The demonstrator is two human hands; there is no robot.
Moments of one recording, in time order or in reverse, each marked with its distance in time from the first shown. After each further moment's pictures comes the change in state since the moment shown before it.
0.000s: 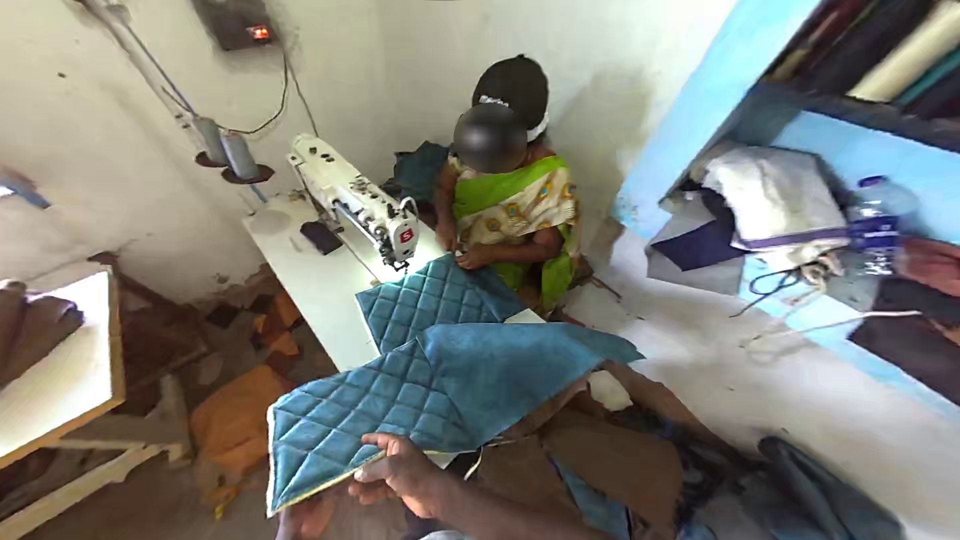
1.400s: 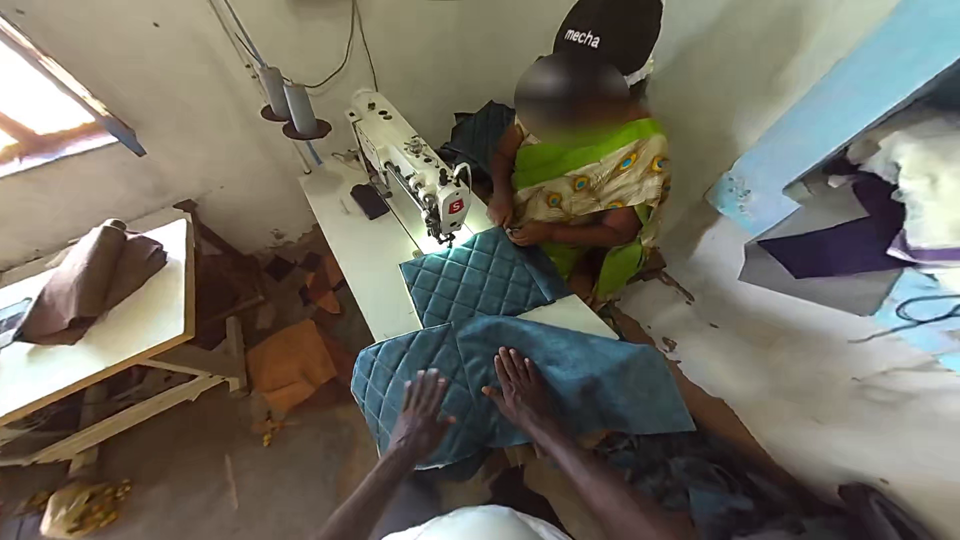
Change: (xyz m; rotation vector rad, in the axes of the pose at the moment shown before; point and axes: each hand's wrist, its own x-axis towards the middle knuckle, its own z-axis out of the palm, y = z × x) left_hand 0.060 -0.096 0.063 2.206 -0.541 0.499; right_hand 0.049 0.037 -0.245 -1.792 0.562 -0.240
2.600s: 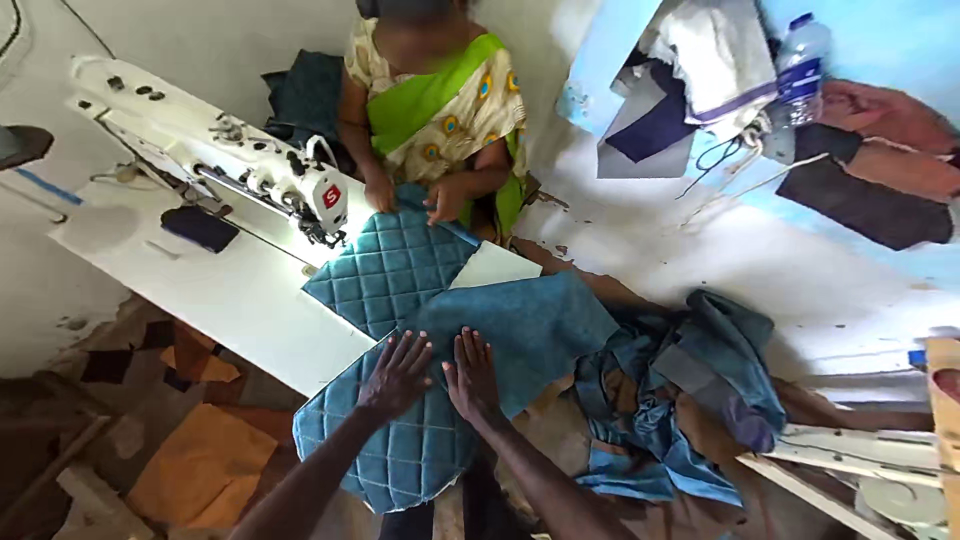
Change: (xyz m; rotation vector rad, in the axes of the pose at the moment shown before) left_hand 0.155 -0.066 -0.004 0.102 -0.098 0.671; right_hand 0.022 -0.091 0.024 0.115 0.401 0.612
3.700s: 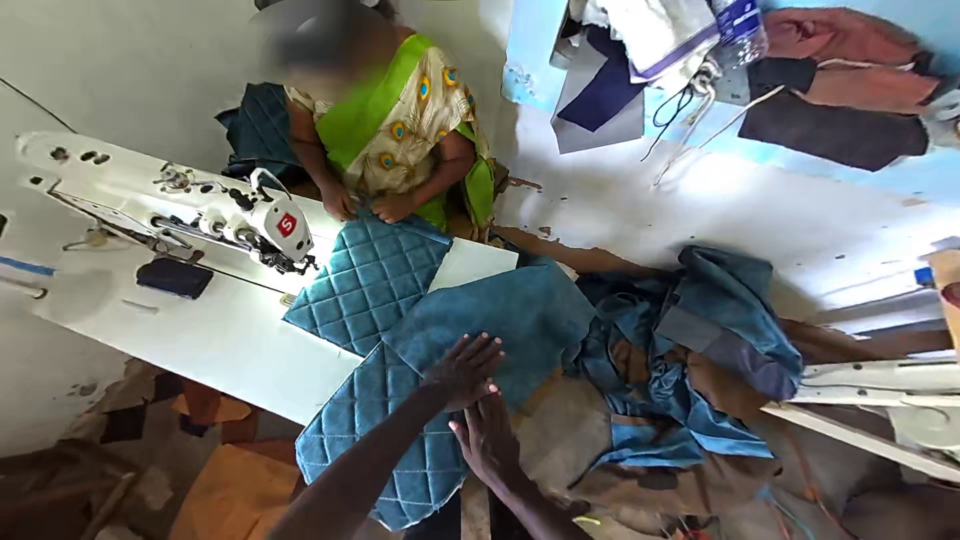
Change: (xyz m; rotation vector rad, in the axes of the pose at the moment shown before) left_hand 0.098 0.103 -0.003 -0.085 -0.390 0.403; right_hand -0.109 0.006 0.000 0.039 0.024 0.127
